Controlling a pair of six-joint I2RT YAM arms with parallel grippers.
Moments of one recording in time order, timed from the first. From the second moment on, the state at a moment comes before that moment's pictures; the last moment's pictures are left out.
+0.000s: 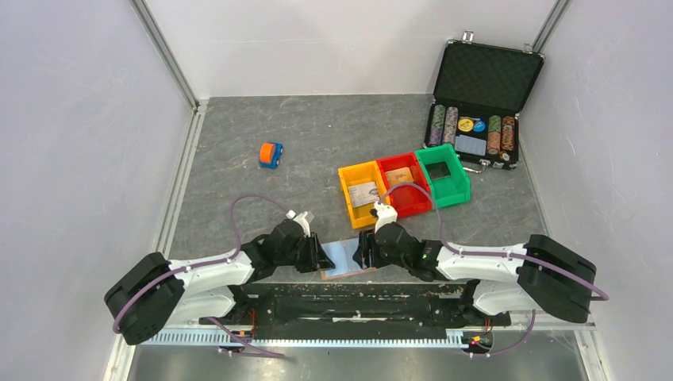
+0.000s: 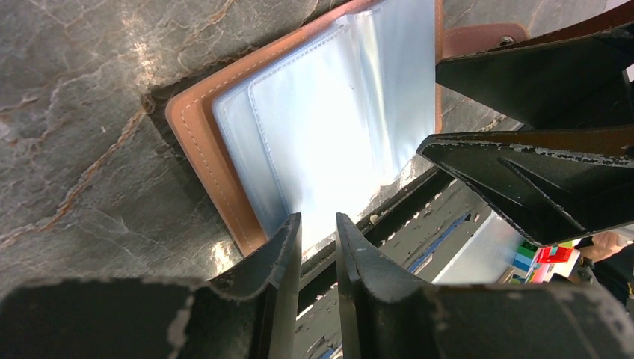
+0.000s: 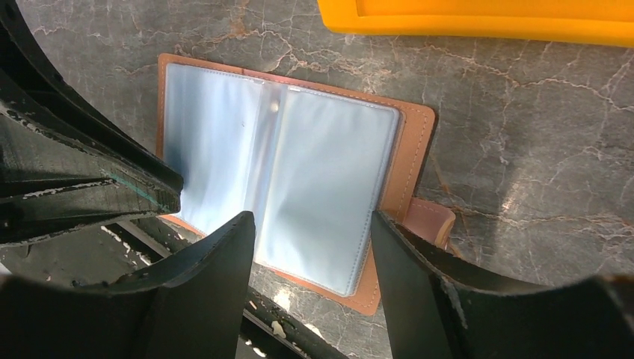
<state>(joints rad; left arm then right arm) -0.84 1.12 0.26 0.12 0.24 -0.96 1.07 1.28 0.43 0.12 0.17 0.73</state>
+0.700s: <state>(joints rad) -0.84 1.15 0.25 0.17 0.24 -0.96 1.05 1.28 0.37 0.27 0.07 0.78</state>
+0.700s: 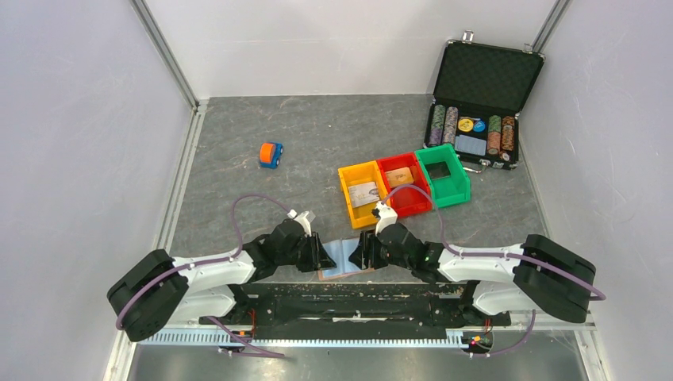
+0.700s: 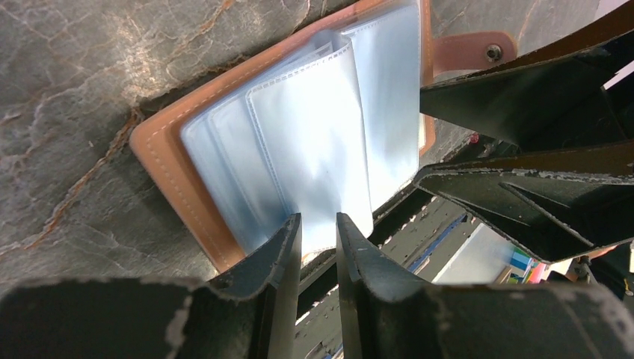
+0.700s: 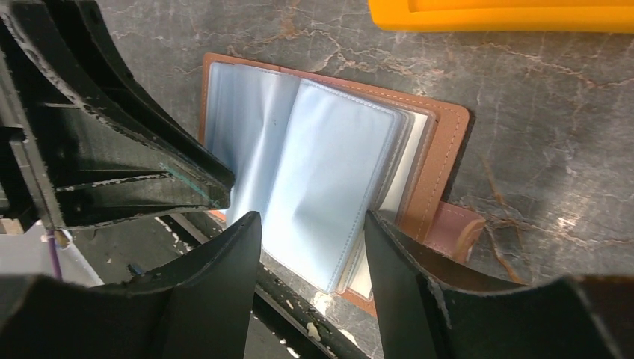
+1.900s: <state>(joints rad) -0.84 1.03 0.24 0.09 0.23 -0.96 1.05 1.25 0.36 0.45 -0.04 0.79</state>
